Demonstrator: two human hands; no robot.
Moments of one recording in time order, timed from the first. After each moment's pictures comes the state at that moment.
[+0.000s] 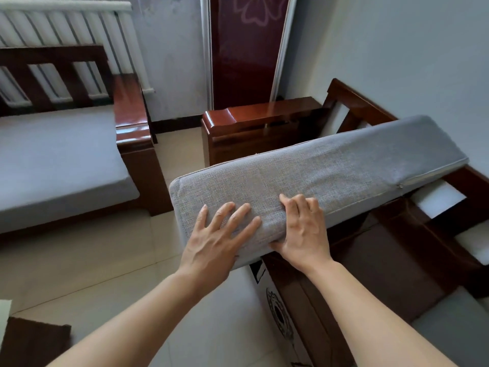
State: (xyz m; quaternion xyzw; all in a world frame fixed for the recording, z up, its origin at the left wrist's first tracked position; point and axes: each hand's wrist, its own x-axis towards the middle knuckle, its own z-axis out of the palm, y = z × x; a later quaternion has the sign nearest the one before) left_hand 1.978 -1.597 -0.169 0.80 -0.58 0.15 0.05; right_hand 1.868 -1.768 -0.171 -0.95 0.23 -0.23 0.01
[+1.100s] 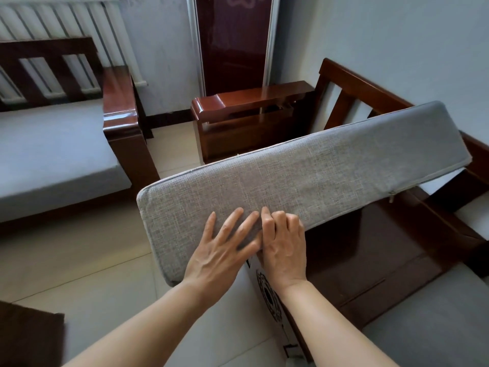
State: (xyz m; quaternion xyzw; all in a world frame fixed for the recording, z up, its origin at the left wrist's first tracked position) left_hand 1.886 -1.616 -0.239 0.77 -0.61 0.20 0.01; right_hand 1.803 -1.739 -0.263 -0.91 0.23 -0.33 -0.07
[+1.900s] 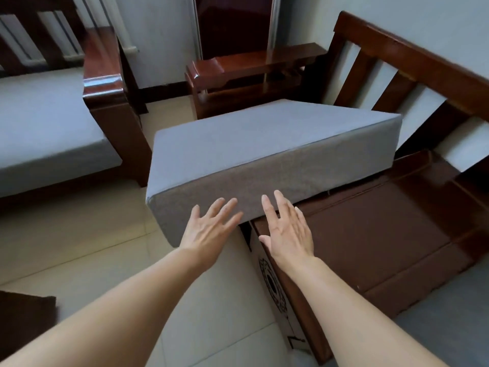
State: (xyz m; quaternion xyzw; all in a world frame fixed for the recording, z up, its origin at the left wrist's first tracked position) left_hand 1.933 -1.649 -0.321 0.83 -0.52 -0.07 -0.17; right_hand 1.816 -1.780 -0.334 -0.97 0.24 0.00 0.07
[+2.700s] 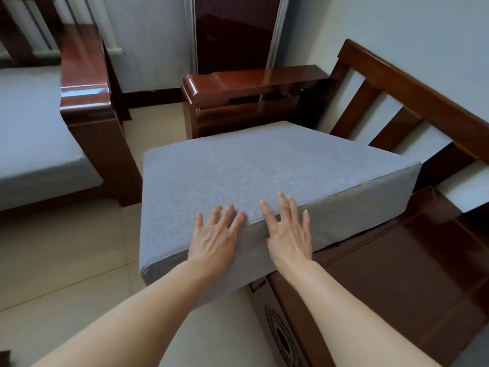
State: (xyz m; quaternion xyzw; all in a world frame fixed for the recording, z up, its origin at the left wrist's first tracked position) left_hand 2.046 -1.697 -0.320 0.87 -0.49 -0.10 -0.02; right_hand 1.946 -1.819 -0.332 -0.95 0.30 0.03 0.00
